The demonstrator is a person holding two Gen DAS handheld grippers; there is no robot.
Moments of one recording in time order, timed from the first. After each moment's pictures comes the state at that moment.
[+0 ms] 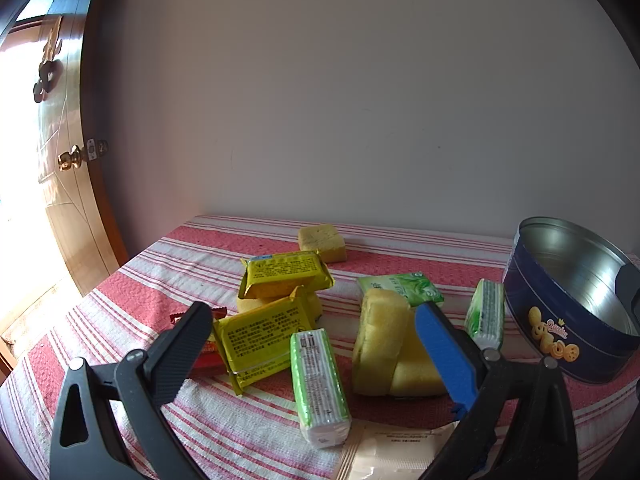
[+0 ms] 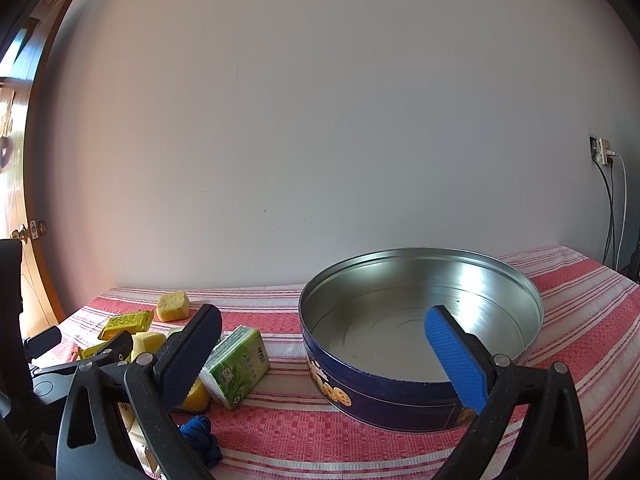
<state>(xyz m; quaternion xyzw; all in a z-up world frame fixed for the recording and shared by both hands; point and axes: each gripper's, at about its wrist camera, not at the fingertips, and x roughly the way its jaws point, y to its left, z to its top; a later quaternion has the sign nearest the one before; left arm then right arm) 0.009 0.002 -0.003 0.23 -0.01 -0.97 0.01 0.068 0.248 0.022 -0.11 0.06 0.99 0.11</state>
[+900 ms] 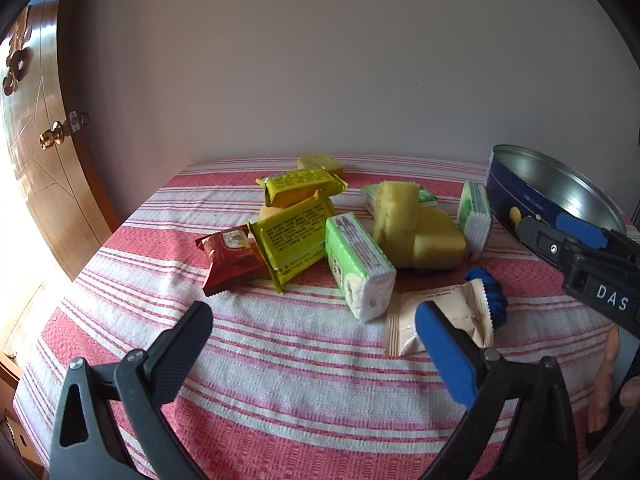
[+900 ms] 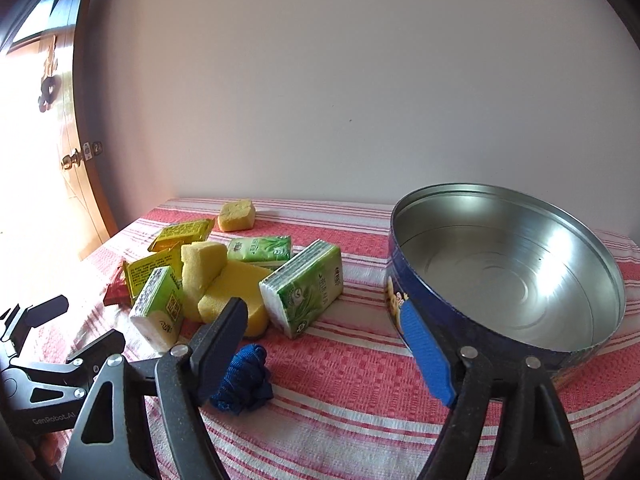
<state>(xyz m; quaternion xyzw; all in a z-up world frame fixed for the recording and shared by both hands) 0.060 -0.037 -0.016 0.33 -0.04 -0.94 -0.06 0.027 0.221 -0.003 -0.28 0.02 0.96 -0.05</state>
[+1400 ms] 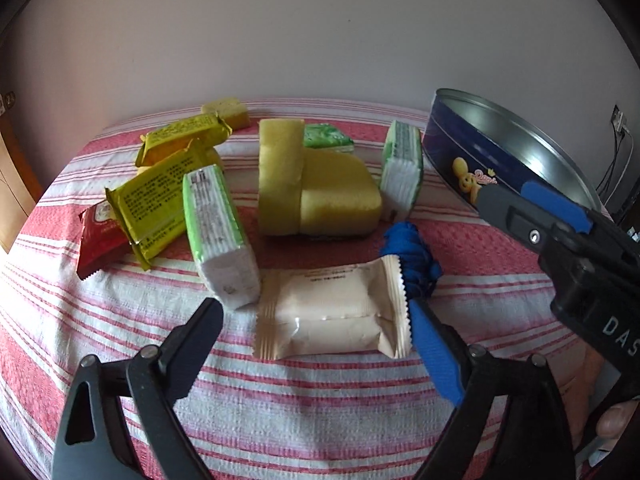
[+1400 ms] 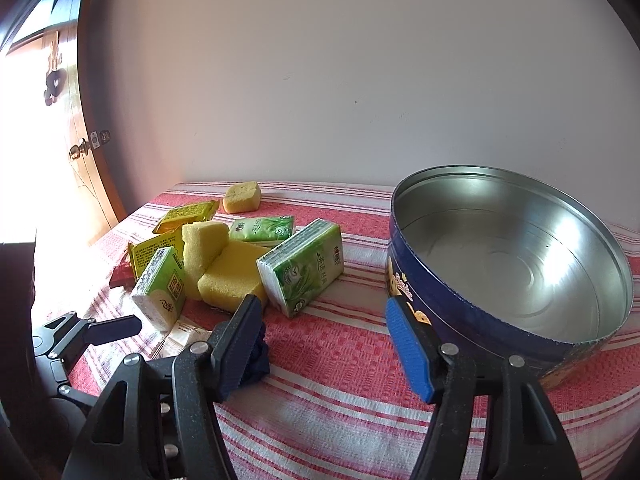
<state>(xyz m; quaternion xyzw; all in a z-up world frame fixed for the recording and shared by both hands) 0.027 0.020 -0.044 0.43 -0.02 -0.89 -0.15 0.033 0.233 -0.005 -0.29 0.03 0.95 -0.06</state>
